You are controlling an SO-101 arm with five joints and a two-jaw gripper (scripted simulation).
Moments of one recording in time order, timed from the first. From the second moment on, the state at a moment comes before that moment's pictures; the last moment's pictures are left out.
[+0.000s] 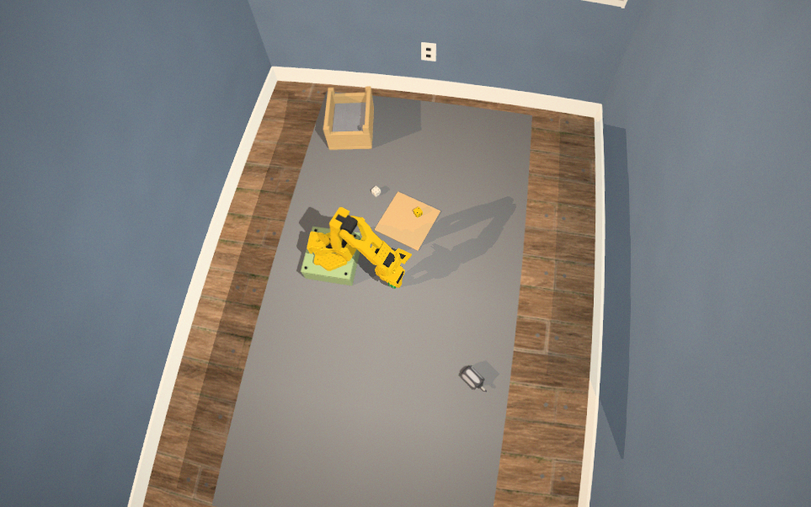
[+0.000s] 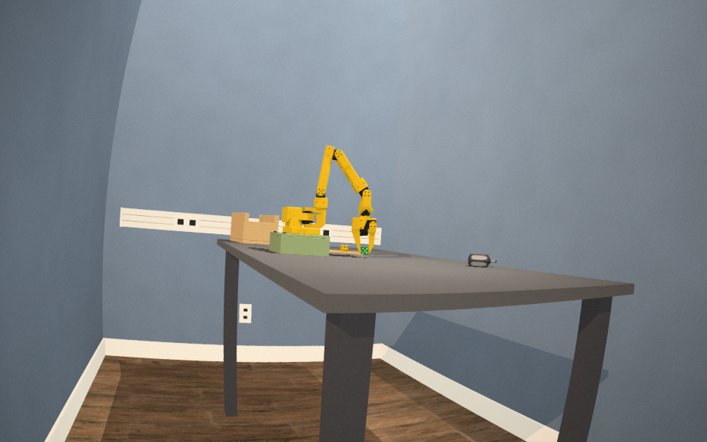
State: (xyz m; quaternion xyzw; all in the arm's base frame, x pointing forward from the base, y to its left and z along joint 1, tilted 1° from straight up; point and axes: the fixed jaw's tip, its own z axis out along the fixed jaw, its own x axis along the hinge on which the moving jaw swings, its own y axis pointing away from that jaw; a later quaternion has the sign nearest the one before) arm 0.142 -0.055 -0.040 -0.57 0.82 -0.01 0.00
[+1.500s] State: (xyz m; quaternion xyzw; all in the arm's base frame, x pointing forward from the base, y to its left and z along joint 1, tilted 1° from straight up) arm 0.142 -0.055 -0.050 -0.57 0.82 -0.01 0.00
